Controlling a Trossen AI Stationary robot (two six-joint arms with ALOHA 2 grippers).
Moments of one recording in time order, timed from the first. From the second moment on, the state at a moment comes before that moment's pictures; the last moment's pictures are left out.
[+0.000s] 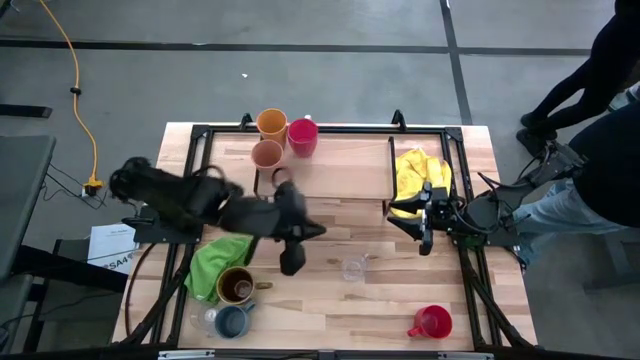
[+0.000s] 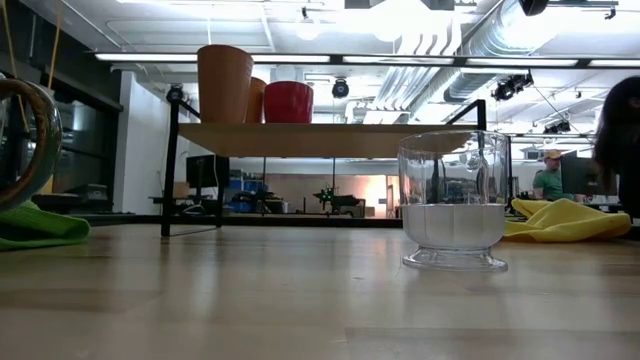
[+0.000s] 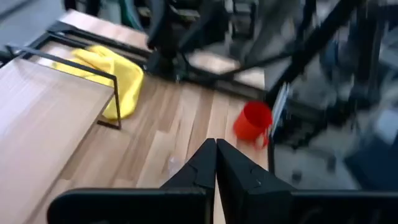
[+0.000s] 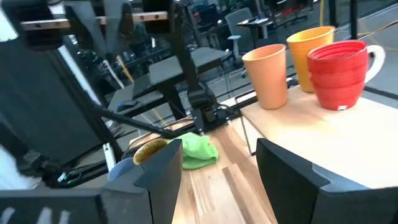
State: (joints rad) left arm -0.27 1.61 1.85 -0.80 -0.37 -0.51; right arm 0.56 0.81 0.67 0.06 0.71 0.41
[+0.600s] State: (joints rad) left arm -0.45 0.88 0.79 0.08 -0.50 -0.53; right arm 0.56 0.81 0.67 0.09 0.71 0.41
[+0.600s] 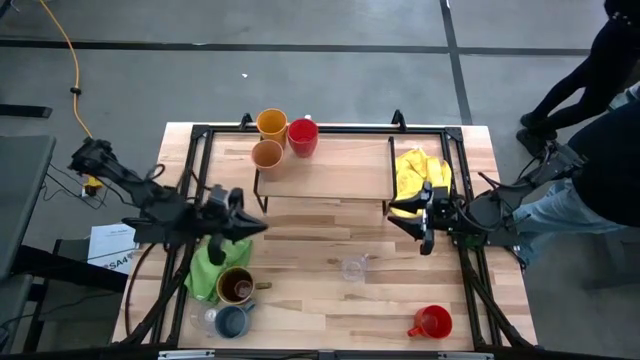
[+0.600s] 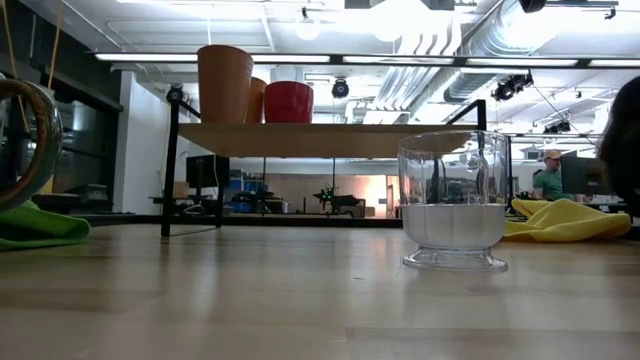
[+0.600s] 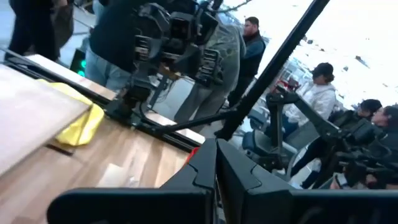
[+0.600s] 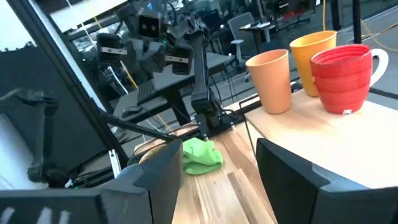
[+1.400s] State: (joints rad) left arm -0.45 0.67 0.68 -0.15 -0.55 -0.50; right arm 0.53 0.96 0.67 0.21 0.73 0.38
